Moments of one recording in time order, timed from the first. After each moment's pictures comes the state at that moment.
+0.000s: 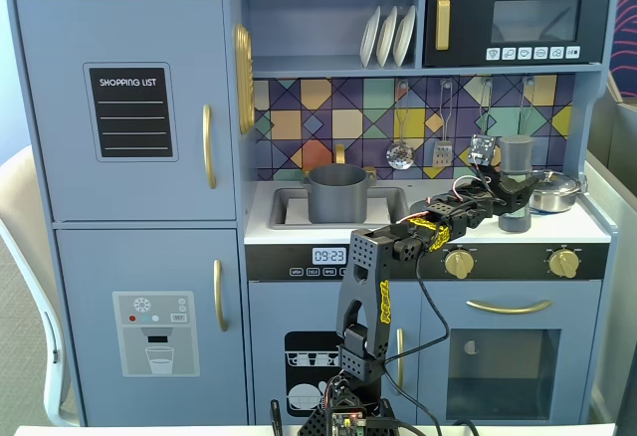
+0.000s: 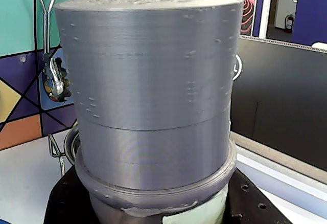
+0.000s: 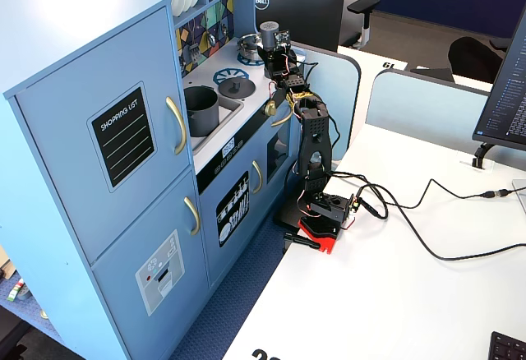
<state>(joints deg) 52.3 84.9 86.5 -7.1 -86.7</state>
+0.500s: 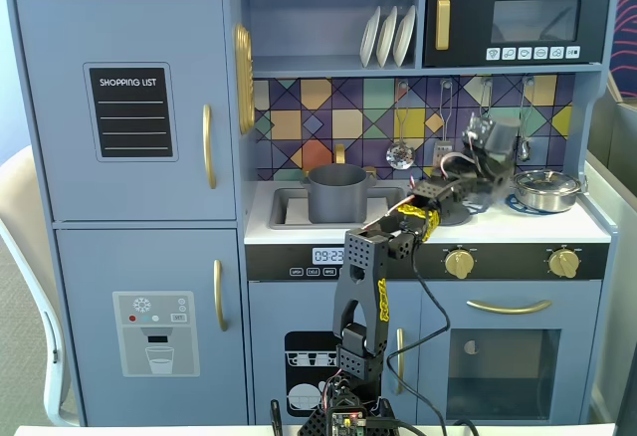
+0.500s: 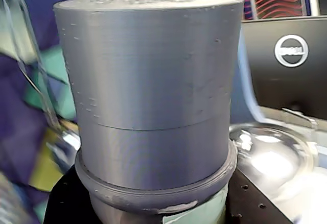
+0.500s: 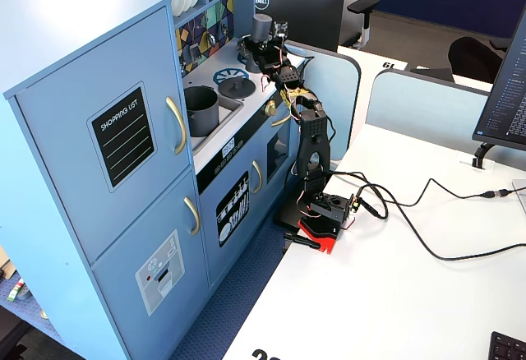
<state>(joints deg) 46.1 86.8 73.1 9.5 -68.5</state>
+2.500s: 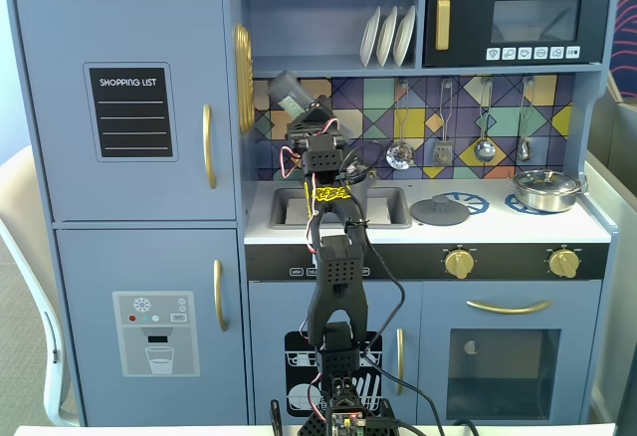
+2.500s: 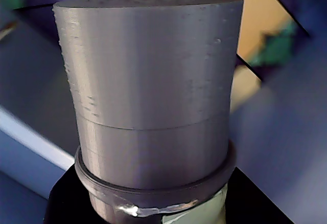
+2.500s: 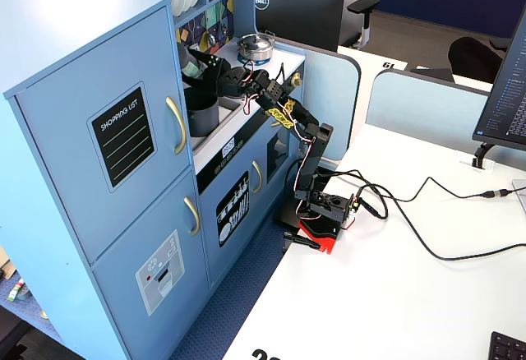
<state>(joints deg) -4.8 107.1 65.7 40.8 55.8</state>
